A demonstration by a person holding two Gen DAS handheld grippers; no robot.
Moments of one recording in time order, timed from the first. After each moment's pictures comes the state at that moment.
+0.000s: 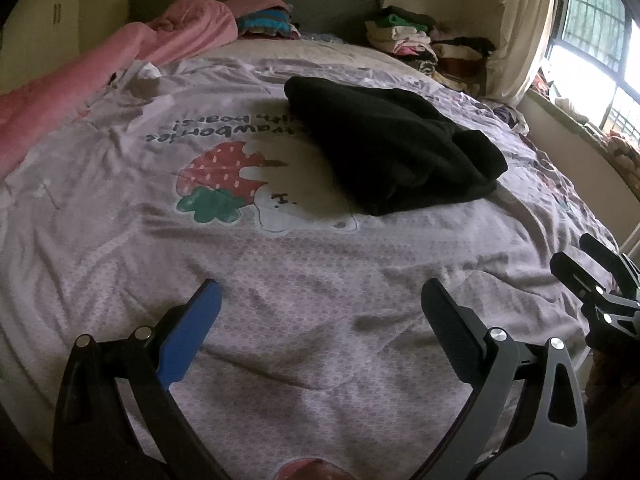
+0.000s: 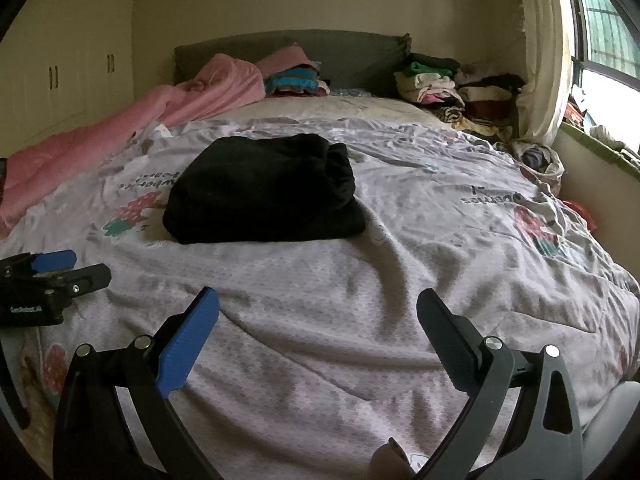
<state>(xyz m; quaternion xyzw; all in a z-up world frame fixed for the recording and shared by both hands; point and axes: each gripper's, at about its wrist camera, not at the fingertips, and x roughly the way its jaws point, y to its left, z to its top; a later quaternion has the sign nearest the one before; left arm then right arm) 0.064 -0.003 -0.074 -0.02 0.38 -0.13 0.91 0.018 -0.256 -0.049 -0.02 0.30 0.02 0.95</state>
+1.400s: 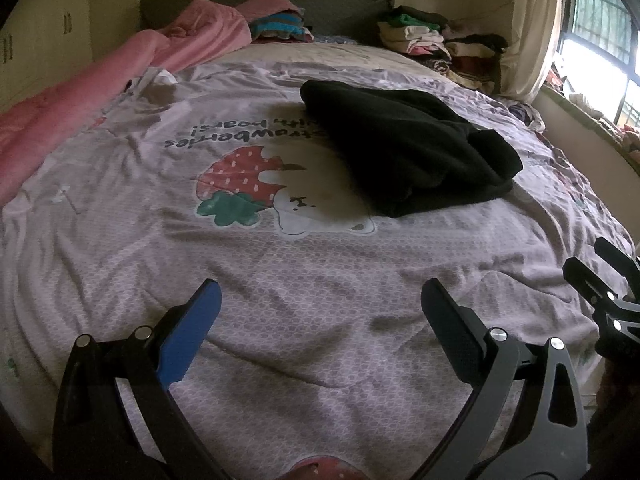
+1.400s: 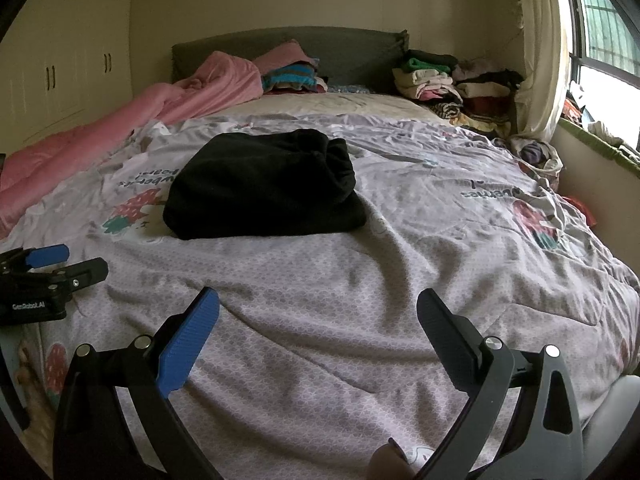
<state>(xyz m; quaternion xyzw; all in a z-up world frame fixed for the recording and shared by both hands) 0.064 0.000 -0.070 0.00 0.38 -0.10 0.92 0.017 -0.256 -0.052 -0.01 0.31 0.02 0.95</state>
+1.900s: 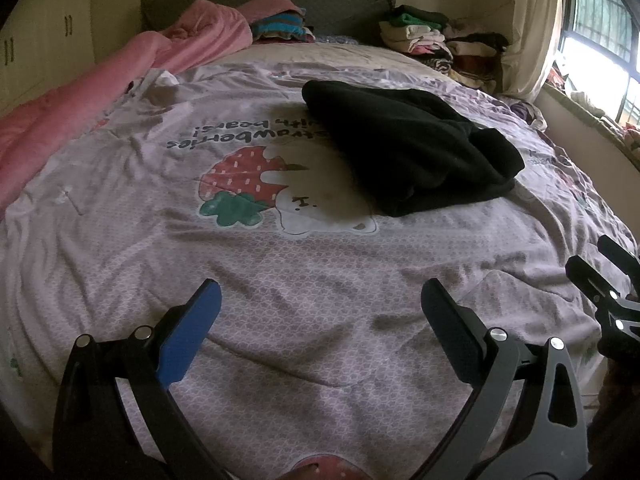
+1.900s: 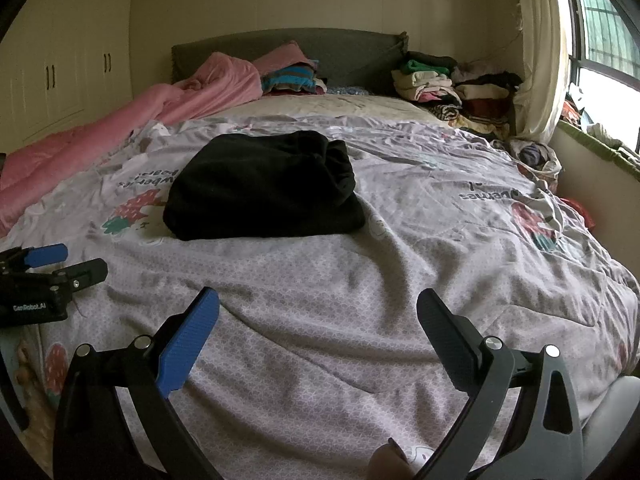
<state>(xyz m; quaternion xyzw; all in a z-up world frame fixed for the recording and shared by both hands) 0.063 0.001 -0.070 0.00 0.38 -0.09 0.92 0.015 -0.255 -0.050 -0.01 0.30 0.01 0.95</state>
